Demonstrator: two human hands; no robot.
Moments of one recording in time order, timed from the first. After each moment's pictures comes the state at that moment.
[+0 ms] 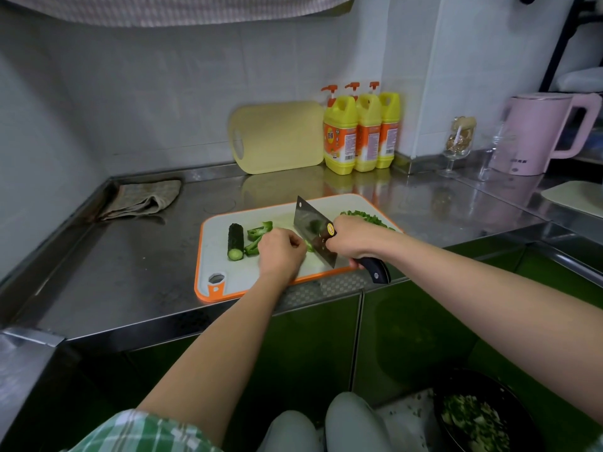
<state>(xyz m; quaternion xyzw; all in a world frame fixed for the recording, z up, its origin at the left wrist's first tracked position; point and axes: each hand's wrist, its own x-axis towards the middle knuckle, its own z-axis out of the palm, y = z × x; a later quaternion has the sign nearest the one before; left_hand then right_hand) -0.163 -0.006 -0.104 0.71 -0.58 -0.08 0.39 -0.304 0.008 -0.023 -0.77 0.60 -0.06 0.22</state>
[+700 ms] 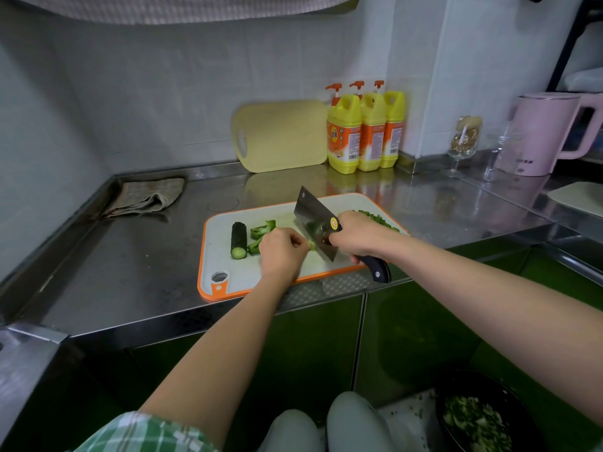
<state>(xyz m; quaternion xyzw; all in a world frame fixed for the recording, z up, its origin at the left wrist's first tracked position) -0.160 -0.006 -0.108 0.71 -0.58 -0.08 0.40 -0.307 0.006 -0.024 -0.76 0.59 -0.11 0.23</state>
